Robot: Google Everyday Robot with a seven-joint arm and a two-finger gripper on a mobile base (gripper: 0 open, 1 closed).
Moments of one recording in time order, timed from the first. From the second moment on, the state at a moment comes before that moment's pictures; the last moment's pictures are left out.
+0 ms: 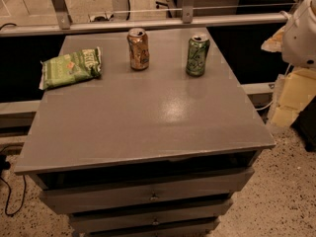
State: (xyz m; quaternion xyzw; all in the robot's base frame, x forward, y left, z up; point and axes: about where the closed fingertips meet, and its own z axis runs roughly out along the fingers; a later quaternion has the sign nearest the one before) arm 0.438 -0.217 0.976 -0.60 0.78 -0.03 0.16
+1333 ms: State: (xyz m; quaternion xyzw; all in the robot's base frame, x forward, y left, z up) arm 0.538 -0.117 0.969 -0.65 0.72 0.01 0.25
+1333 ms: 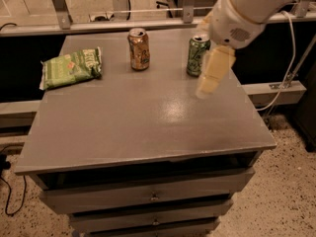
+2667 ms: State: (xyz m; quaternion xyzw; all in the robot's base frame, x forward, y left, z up) arm 0.632 -0.018 0.958 -0.64 0.70 0.06 0.31
